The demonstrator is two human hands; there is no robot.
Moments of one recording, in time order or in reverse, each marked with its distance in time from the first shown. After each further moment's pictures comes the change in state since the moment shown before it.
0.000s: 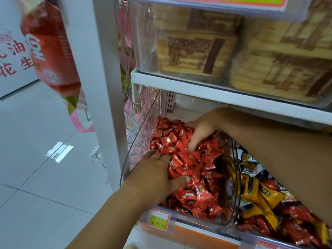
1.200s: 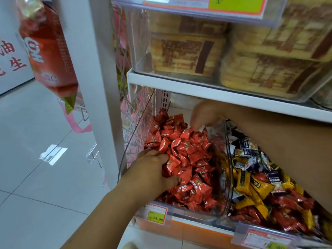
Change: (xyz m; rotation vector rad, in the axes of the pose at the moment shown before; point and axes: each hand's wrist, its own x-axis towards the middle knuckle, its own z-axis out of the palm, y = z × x) left_hand -0.002 -0.001 -0.003 -0.017 0.066 0.079; right_hand 0.010 0.018 -0.009 0.278 0.125 -0.055
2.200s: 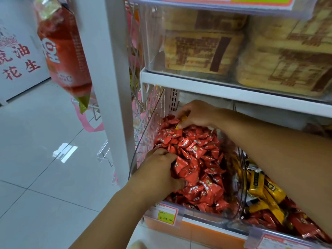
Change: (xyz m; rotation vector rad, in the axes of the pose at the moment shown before) left_hand -0.002 0.003 -0.006 -0.022 0.024 -0.019; right_hand 0.018 -0.016 0.023 0.326 0.378 -0.249
